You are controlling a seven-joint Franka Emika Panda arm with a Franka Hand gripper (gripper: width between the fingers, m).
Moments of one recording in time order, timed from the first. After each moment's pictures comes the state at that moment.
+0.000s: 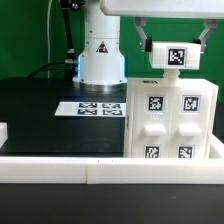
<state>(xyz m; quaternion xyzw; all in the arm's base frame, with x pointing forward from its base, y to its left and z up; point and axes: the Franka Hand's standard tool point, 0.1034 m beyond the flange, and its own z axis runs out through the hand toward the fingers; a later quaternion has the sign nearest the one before) 0.618 0.061 0.175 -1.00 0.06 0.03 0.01</state>
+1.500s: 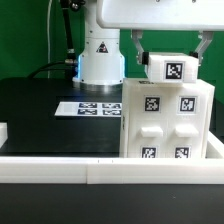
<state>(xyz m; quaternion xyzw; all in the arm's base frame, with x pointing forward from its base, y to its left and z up) 0.622 0.056 0.159 -1.00 0.06 -0.01 0.01</state>
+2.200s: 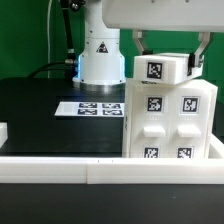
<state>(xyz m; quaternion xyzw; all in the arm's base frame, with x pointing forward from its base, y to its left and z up) 0.621 0.057 0.158 -0.95 0.31 -0.01 0.01</state>
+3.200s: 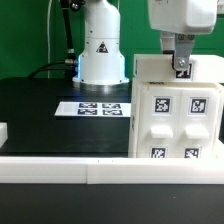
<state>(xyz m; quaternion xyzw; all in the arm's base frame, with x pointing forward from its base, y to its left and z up) 0.621 0.068 0.157 -0.65 0.76 0.01 0.03</state>
